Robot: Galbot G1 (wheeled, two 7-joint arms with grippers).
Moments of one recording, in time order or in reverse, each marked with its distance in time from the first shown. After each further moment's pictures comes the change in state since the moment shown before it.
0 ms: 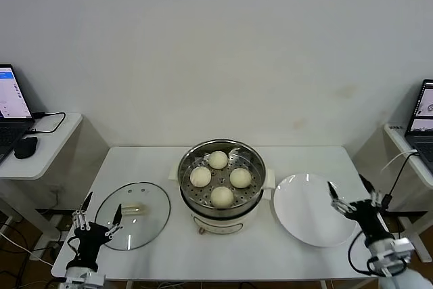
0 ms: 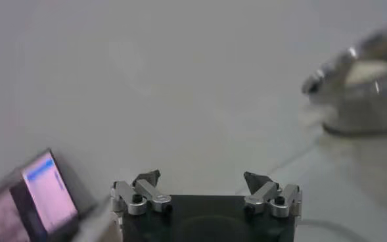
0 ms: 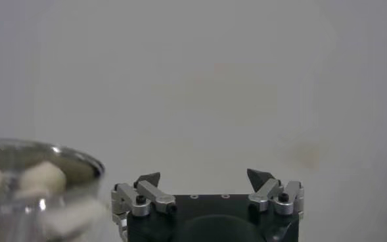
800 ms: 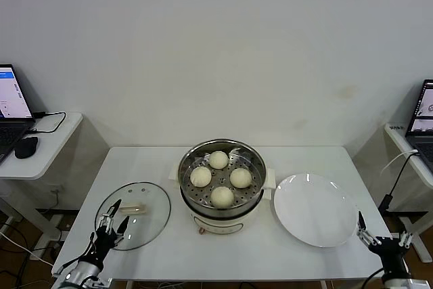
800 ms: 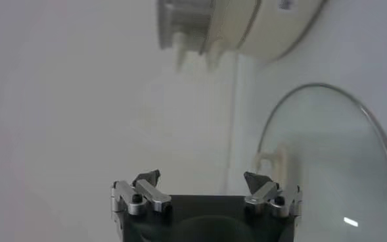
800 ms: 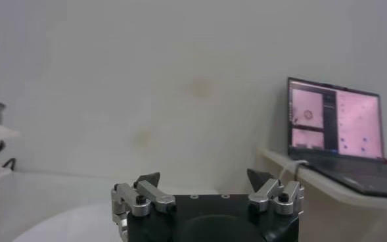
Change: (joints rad) left arm -0.176 0.114 0.088 0.322 0.532 -0.119 -0.045; right arm -0.108 0.214 0.130 -0.002 -0.066 0.031 0.057
